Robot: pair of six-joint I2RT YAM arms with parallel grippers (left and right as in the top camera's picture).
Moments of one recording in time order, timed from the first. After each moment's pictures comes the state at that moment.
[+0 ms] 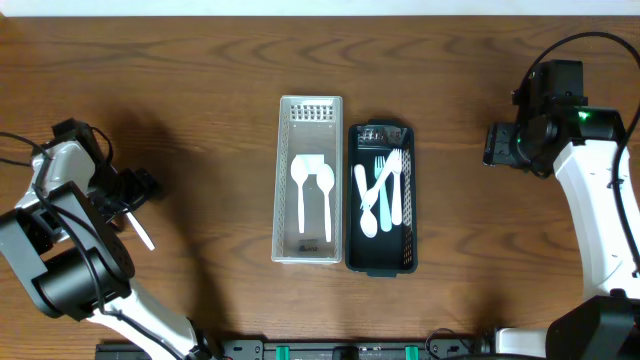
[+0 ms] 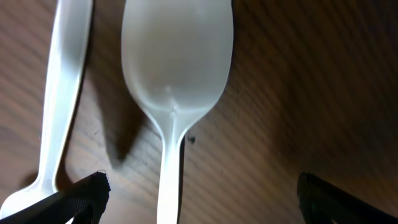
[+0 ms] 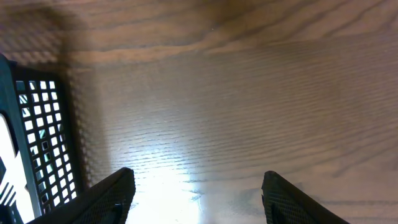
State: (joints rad) left arm 0.51 1.95 1.25 -0.94 0.01 -0.27; right arm -0.06 1.54 1.35 -1.05 0.04 0.12
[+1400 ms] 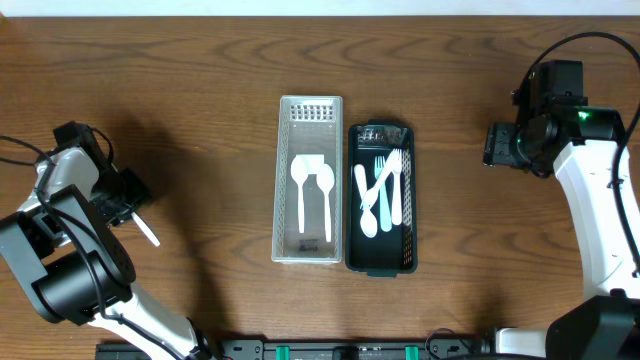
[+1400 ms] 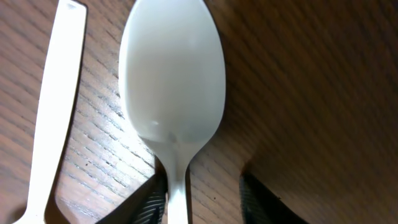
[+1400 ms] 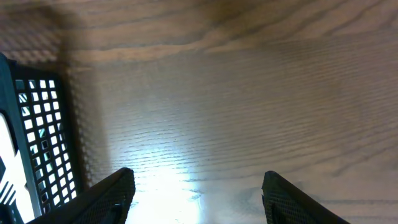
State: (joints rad) left arm 0.51 1.93 1.19 -0.82 0.02 -0.25; right arm -0.06 1.54 1.35 -1.05 0.04 0.12
